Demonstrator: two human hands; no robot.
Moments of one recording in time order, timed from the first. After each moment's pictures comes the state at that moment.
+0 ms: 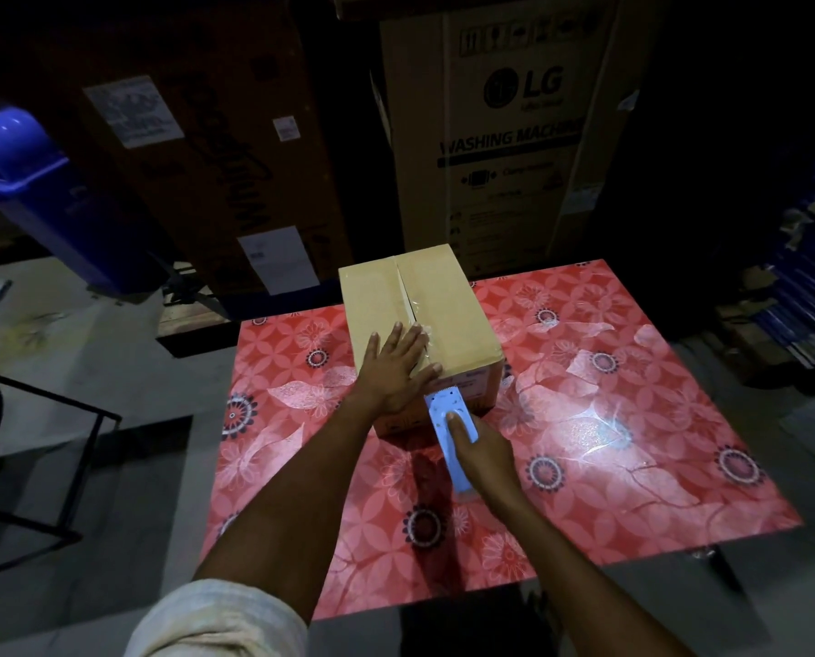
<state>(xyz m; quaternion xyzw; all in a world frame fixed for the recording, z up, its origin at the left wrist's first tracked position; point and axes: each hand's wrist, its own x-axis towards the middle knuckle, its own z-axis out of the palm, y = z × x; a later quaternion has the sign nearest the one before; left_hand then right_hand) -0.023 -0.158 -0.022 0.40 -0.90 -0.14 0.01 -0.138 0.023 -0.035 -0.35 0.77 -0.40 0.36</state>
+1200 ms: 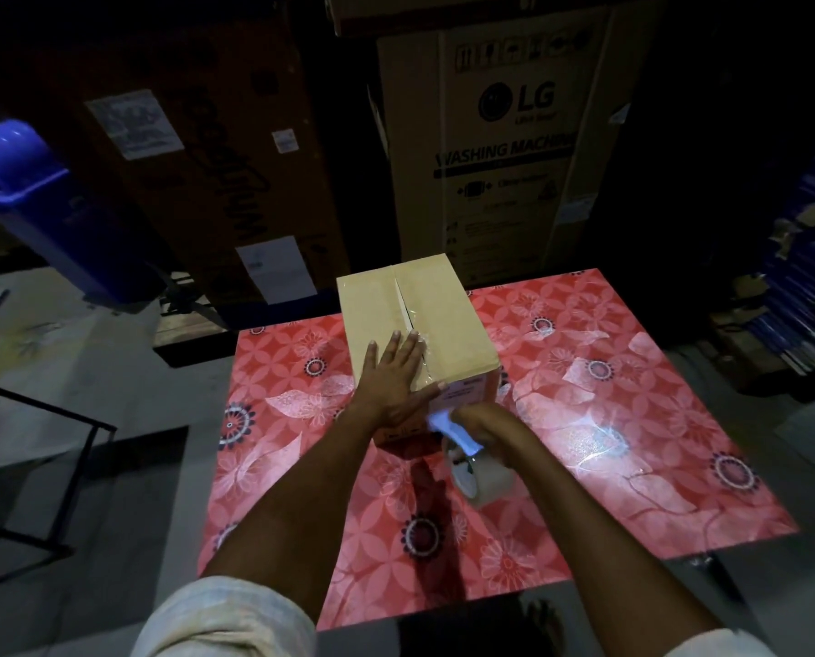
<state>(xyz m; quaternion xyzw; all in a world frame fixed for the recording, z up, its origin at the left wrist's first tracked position) -0.024 -0.157 -0.027 0.39 -0.91 -0.09 0.00 -0.173 -0.025 0.003 -0.27 0.76 -0.27 0.52</state>
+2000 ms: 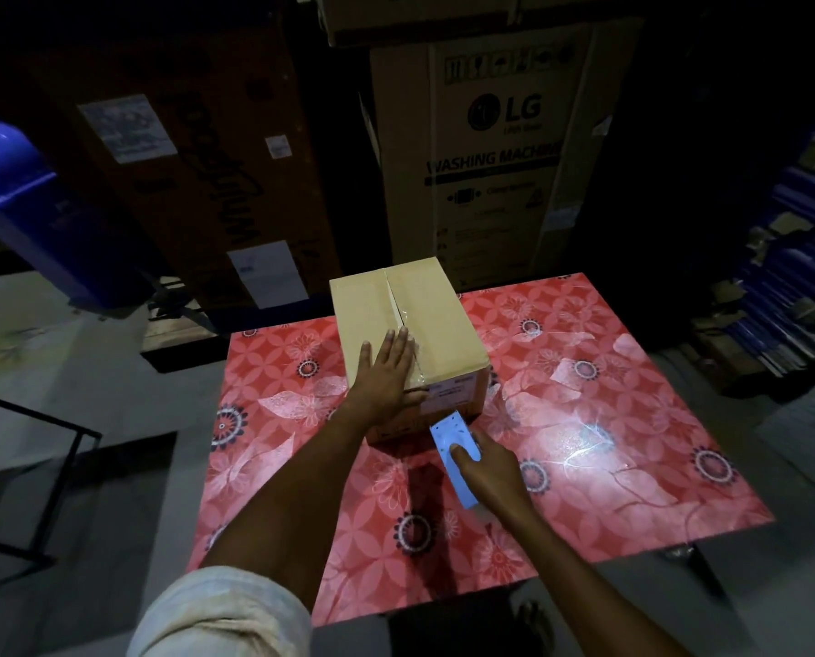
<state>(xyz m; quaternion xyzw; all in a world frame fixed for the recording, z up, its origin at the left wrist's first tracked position) -0.025 -0.157 -0.025 0.38 -0.92 -0.05 -0.05 -0.156 0.045 -0.042 -0.36 0.80 -0.32 0.36</state>
